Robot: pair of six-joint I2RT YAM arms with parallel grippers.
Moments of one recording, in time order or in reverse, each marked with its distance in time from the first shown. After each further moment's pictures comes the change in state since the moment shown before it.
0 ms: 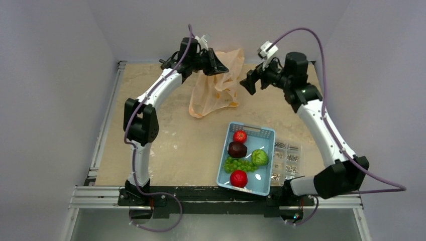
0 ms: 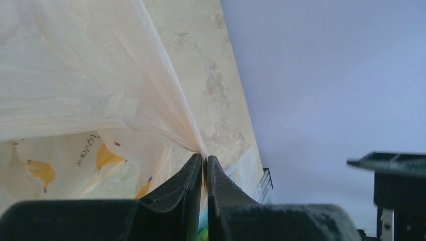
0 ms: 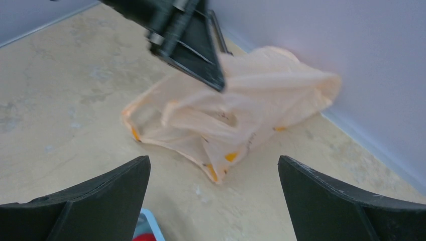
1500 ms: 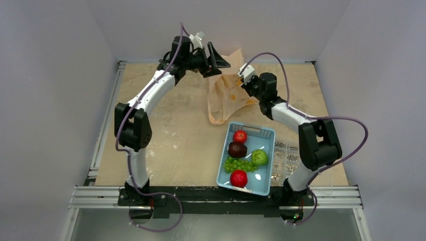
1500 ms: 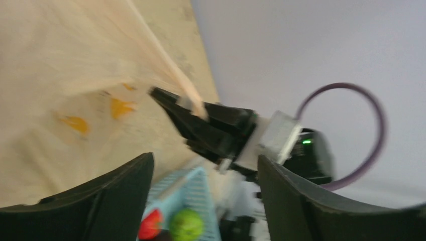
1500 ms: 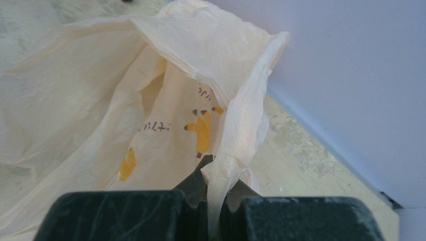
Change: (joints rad) left arm -0.008 -0.133 -0.137 0.107 0.105 -0.189; right arm 0.136 0.261 -0.416 0.785 0.415 -0.251
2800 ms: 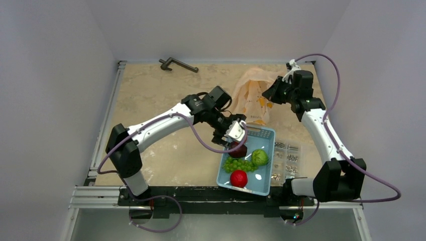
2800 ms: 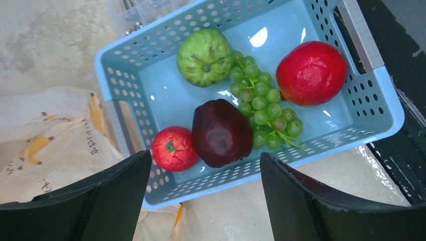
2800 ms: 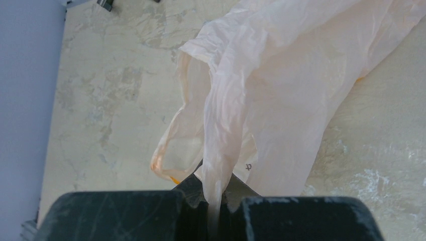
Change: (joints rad) left arm -0.467 -0.304 -0.319 -0.659 0.027 2.100; right arm -0.240 -0.377 0.076 -0.743 -0.211 0.904
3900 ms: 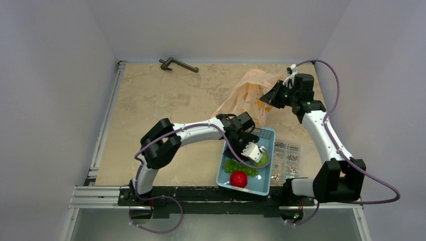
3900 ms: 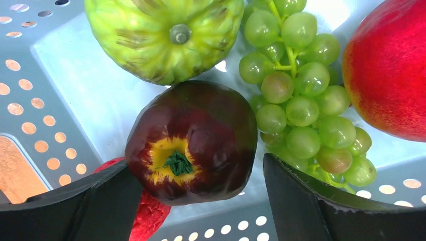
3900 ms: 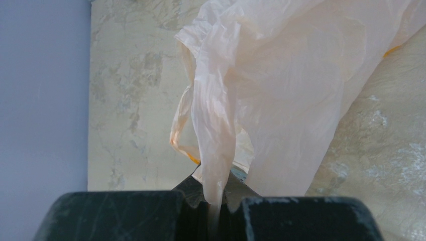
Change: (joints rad) left arm -0.181 0.348 0.017 0.123 -0.354 -0.010; right arm -0.036 -0.010 -0.045 -0.016 -0.112 0.115
